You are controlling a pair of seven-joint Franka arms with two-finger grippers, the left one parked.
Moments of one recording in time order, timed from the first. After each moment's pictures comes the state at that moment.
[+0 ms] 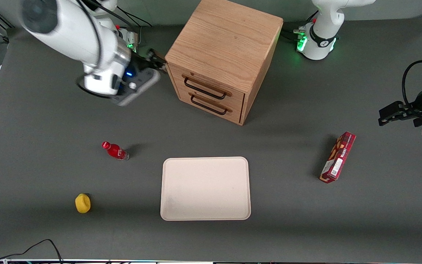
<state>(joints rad) 0.12 0.25 0.49 -1.43 0.23 1.56 0.05</state>
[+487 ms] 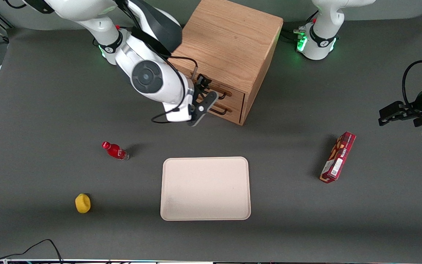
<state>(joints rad) 0.20 0.52 0.61 -1.44 0.13 1.76 -0.08</state>
